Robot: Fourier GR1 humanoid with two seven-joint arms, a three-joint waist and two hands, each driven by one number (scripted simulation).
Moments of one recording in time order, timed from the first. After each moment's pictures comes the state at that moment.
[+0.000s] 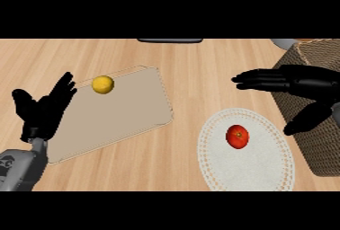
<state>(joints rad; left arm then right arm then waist) -0.24 0.45 -0.10 -1.34 0.30 0.13 0.15 -0.69 -0.83 0.48 -1.31 0.22 0.54 -0.68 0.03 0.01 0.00</state>
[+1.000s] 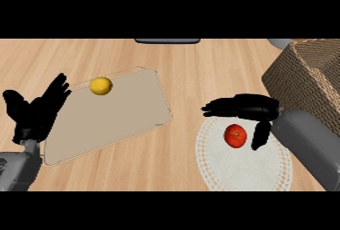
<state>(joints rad) -0.22 0.44 -0.04 -1.34 0.27 0.08 0.17 -0.69 -0.54 0.67 -0.93 0.48 0.33 -0.85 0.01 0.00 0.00</state>
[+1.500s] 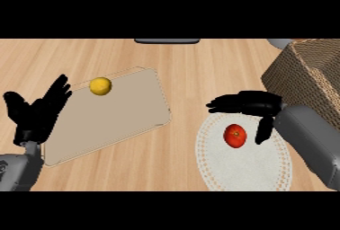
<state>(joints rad) -0.21 0.41 -0.02 -1.37 0.24 0.07 0.19 -0.73 -0.52 0.65 -0.80 0.55 0.30 -0.93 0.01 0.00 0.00</state>
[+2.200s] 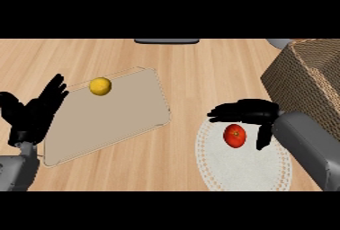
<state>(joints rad) -0.20 0.41 0.02 -1.39 0.23 0.04 0.20 -0.70 -0.50 0.69 -0.74 0.60 0.24 -0.99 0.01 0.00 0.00</state>
